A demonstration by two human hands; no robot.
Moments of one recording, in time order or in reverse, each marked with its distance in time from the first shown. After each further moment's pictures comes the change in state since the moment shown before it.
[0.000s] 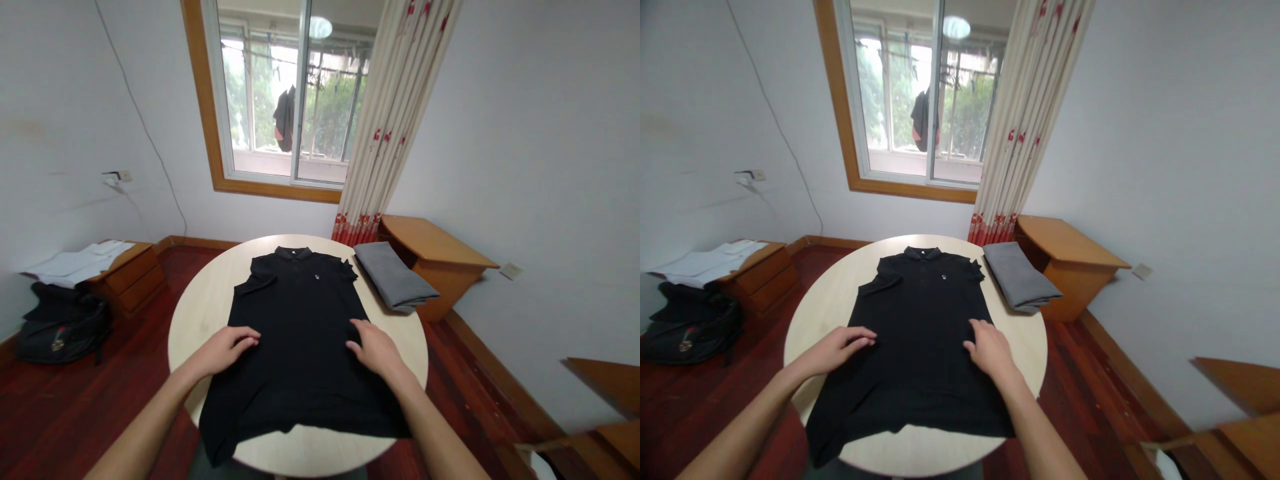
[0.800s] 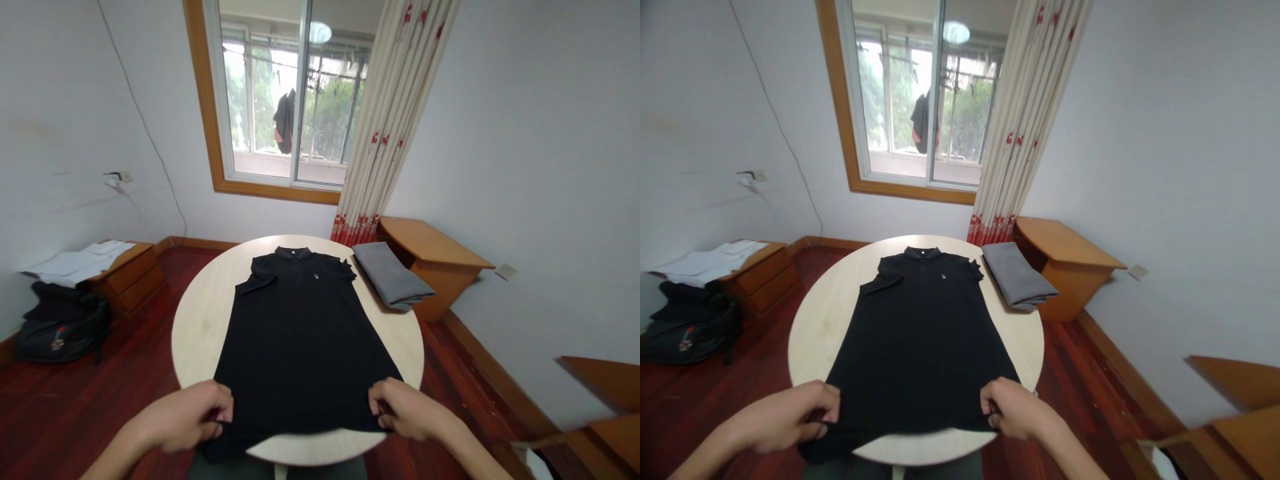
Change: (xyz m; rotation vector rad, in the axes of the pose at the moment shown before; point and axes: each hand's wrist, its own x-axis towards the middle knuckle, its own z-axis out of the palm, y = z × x) left_hand -0.080 0.036 0.000 0.245 -0.429 -0.053; right_hand -0.088 0.004 -0.025 0.035 -0.574 -0.208
